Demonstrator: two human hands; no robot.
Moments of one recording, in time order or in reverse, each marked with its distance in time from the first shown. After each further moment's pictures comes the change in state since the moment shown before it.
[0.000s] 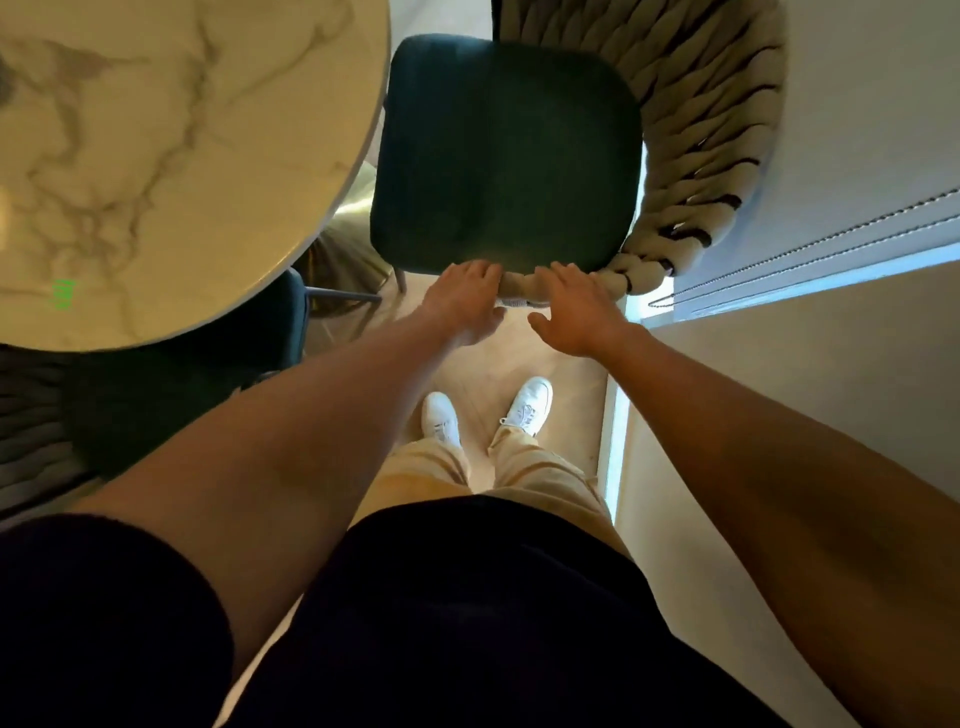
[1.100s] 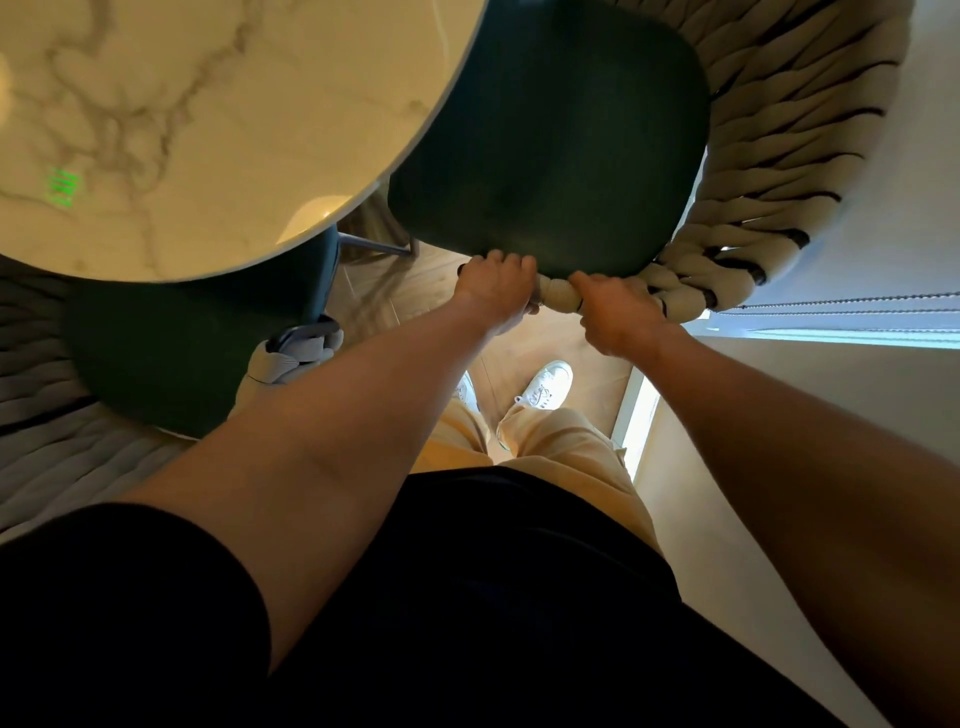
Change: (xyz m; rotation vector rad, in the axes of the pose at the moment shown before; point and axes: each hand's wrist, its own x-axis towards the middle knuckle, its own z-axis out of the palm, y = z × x) left_hand 0.005 -0.042 0.034 0.165 -0.016 -0.039; right_hand 0.039 -0.014 0.027 -0.164 -0.101 -0.119
